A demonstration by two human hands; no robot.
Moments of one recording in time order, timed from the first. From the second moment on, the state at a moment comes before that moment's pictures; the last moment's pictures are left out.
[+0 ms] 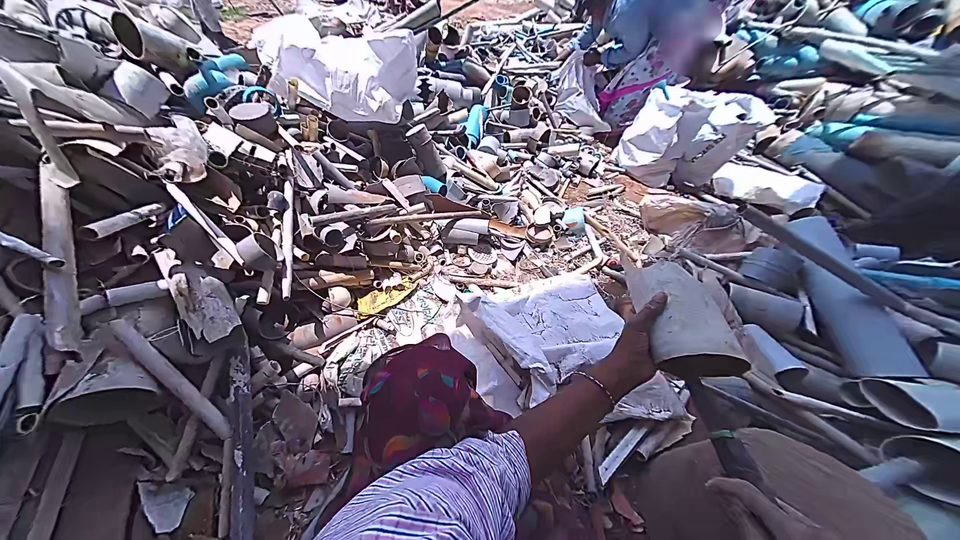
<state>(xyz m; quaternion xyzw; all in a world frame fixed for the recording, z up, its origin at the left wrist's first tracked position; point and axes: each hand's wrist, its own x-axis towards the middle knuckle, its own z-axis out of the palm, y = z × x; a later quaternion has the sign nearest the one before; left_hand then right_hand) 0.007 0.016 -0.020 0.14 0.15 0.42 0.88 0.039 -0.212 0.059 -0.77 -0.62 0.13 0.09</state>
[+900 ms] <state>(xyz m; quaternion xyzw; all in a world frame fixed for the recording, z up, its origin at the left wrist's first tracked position) 0.044 0.020 -0.033 0.16 0.07 0.51 0.84 0.042 -0.242 0.047 -0.84 -0.52 0.12 -0.01</state>
